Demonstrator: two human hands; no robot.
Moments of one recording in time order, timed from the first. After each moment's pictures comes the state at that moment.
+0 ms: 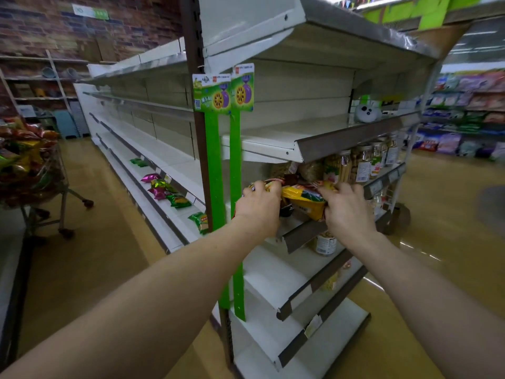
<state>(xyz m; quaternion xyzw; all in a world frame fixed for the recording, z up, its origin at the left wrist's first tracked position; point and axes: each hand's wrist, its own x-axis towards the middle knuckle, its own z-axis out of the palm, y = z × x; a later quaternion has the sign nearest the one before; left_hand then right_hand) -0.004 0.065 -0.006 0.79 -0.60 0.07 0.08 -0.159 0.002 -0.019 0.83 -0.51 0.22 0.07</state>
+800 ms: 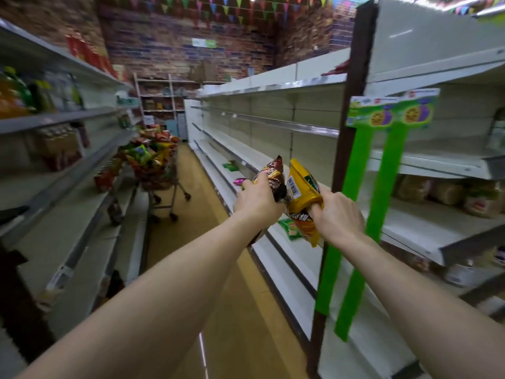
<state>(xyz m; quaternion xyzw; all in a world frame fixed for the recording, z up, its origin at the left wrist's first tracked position) 0.206 0.320 0.034 0.89 -0.37 0.02 0.28 0.093 0.224 0.007 0.87 -0.38 0.31 -0.07</state>
